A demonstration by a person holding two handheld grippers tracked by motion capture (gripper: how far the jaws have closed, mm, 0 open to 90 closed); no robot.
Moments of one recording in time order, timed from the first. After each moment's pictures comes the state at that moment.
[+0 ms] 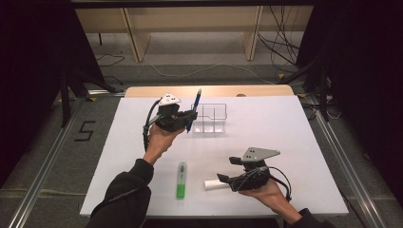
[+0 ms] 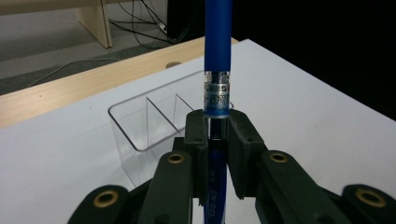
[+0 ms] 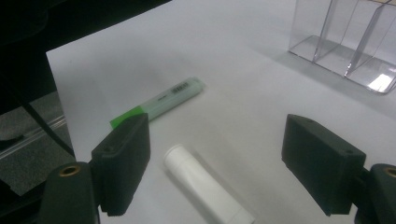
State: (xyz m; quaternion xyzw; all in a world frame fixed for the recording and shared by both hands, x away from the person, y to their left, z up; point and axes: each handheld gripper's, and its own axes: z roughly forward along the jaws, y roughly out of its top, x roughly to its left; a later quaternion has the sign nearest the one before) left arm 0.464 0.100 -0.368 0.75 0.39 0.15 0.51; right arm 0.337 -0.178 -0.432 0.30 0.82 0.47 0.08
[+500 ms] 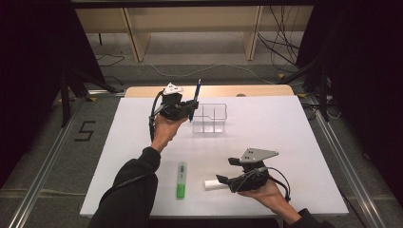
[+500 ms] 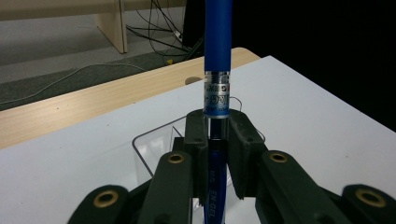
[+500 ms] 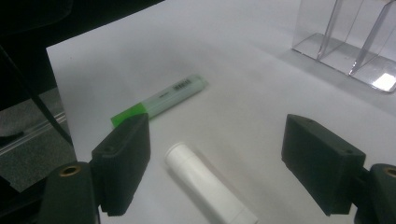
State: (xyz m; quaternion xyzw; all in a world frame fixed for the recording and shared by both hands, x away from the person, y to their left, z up) left arm 0.498 0.090 -0.370 0.74 0.41 0.17 0.51; right arm 0.337 -0.175 -0.434 0.29 0.83 0.47 0.08
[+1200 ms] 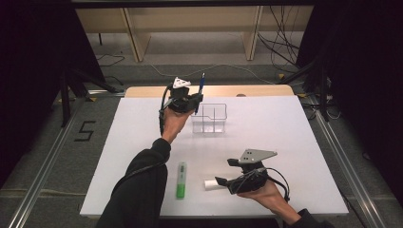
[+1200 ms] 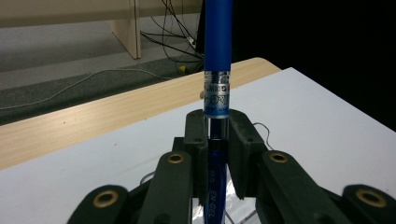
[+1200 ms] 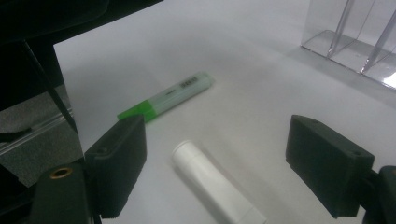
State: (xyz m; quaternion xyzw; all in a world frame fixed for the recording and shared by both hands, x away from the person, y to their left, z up) left arm 0.529 0.070 -0.379 0.72 0.43 0.19 0.50; right arm 0.335 -0.173 -0.435 0.29 0.83 0.47 0.07
